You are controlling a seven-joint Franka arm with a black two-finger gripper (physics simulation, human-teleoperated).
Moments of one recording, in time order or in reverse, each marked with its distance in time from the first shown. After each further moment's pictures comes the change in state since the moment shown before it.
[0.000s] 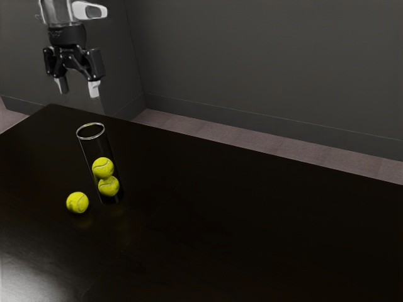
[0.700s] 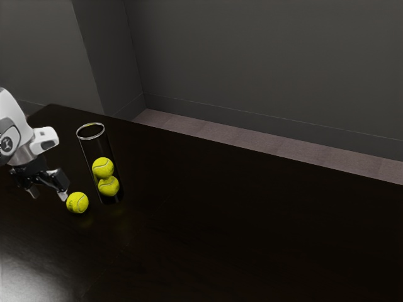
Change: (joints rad) arm 0.006 -0.351 0.317 -1.176 0.017 1.076 0.117
